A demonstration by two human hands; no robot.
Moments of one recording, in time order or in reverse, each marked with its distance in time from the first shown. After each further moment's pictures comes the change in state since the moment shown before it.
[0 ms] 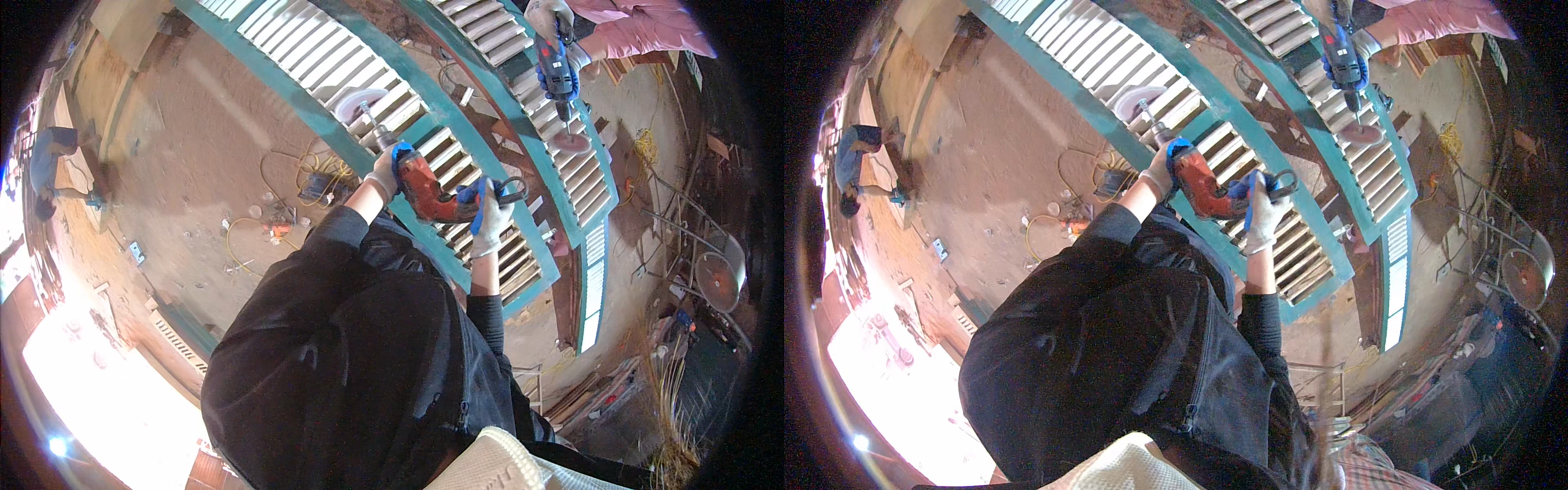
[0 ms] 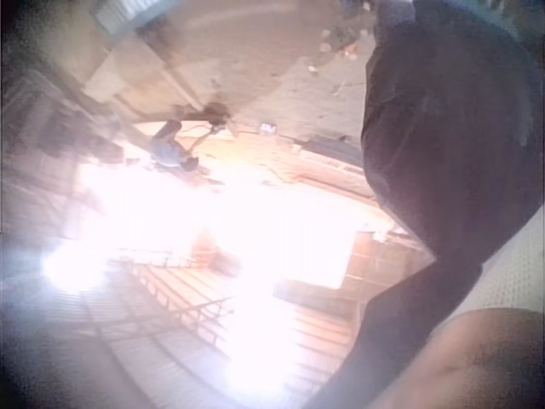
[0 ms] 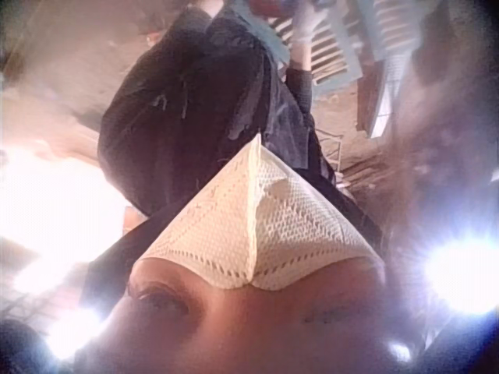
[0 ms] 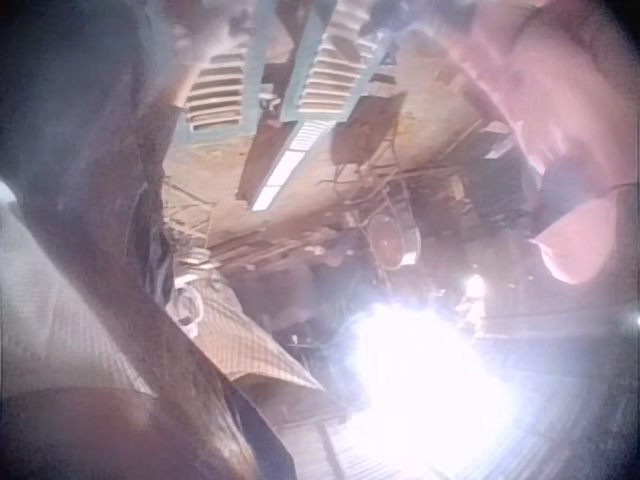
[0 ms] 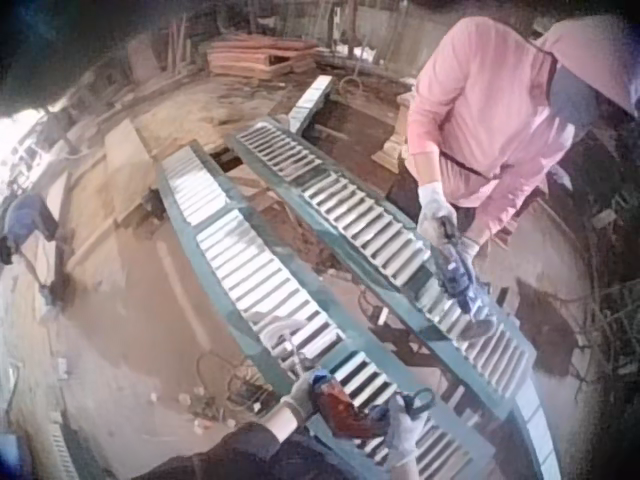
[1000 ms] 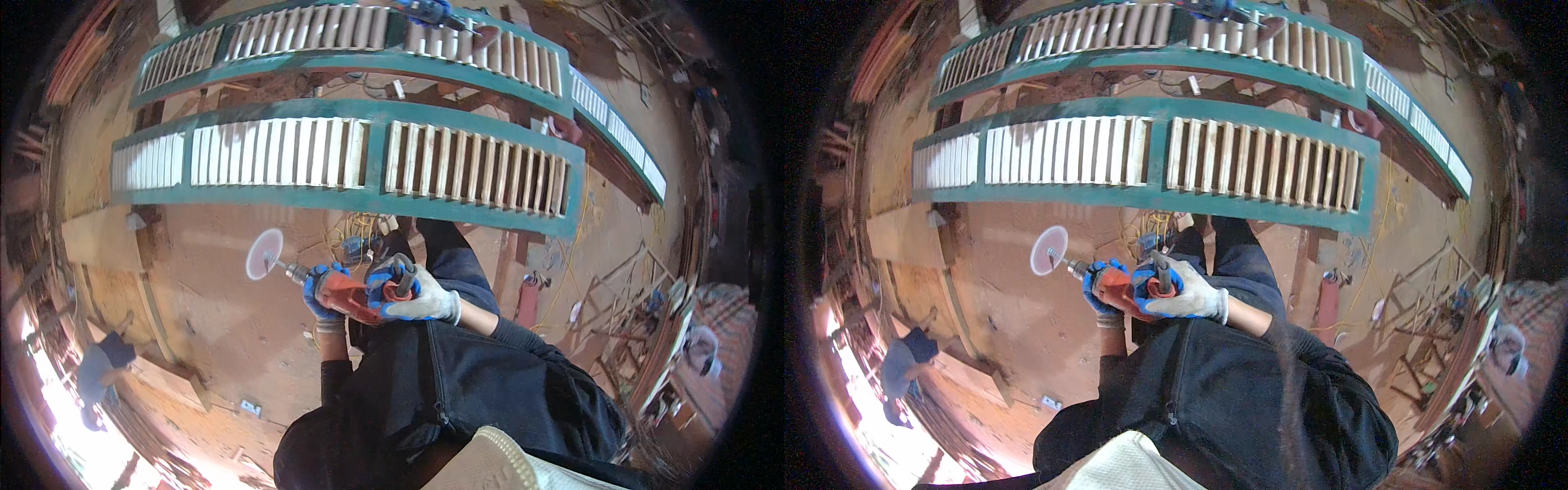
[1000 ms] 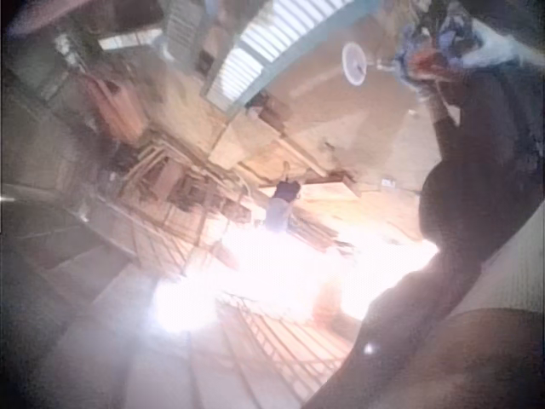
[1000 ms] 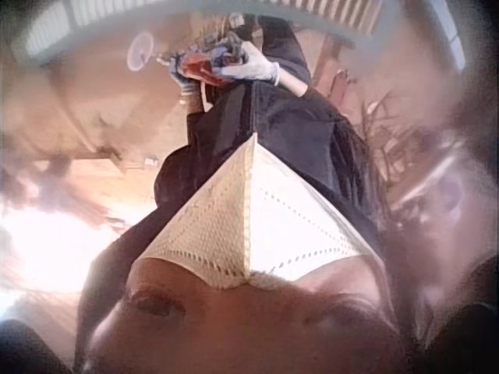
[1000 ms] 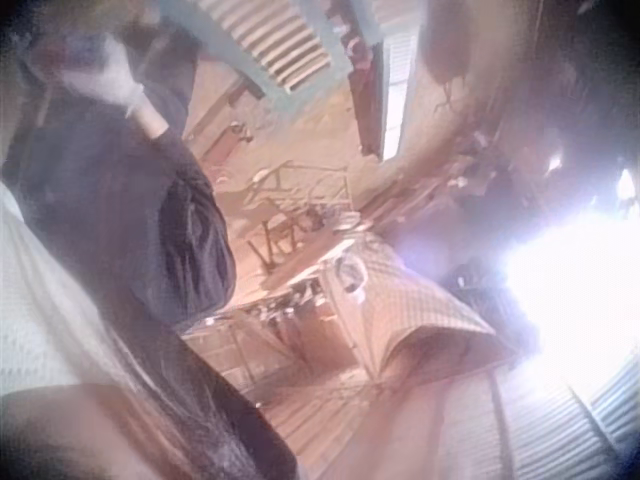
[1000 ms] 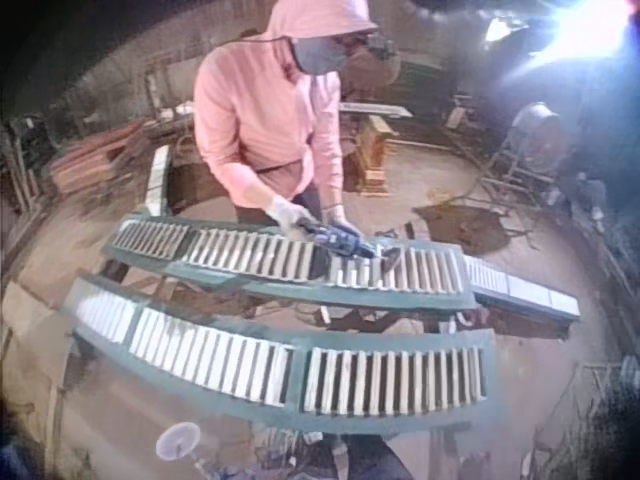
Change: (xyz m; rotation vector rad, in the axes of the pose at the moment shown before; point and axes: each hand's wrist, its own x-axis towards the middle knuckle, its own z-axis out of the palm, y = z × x) left_hand -0.227 0.102 -0.118 0.184 -0.344 0.235; right_hand -0.202 0.006 0.083 0.114 -0.692 -0.017
